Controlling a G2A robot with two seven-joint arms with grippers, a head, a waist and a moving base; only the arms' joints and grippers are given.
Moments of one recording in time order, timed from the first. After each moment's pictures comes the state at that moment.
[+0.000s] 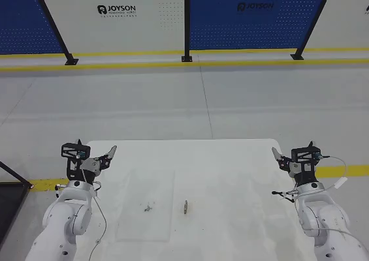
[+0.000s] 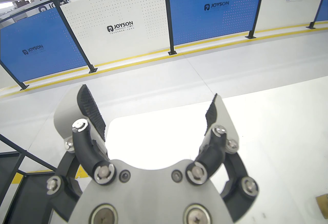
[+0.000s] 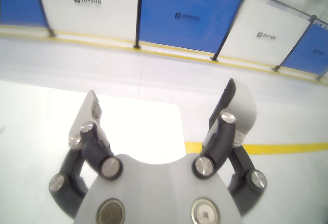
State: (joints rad) left arm 1.73 -1.15 -1.60 -1.80 1.33 0.00 0.00; right arm -1.73 -1.15 1.60 -1.80 -1.33 0.00 0.00
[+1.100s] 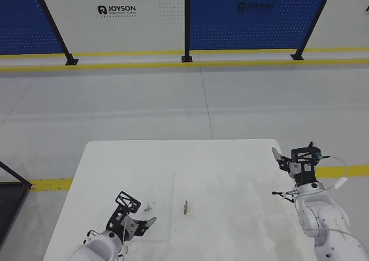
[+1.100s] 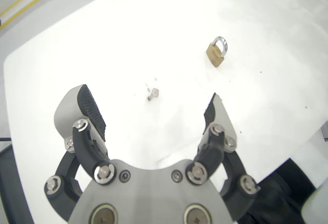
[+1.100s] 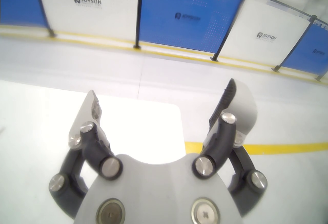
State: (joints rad) left arm 2.10 -1.15 -1.42 -2.09 1.41 -0.15 -0.48; right arm -1.73 -1.15 1.60 -1.80 -1.33 0.00 0.00
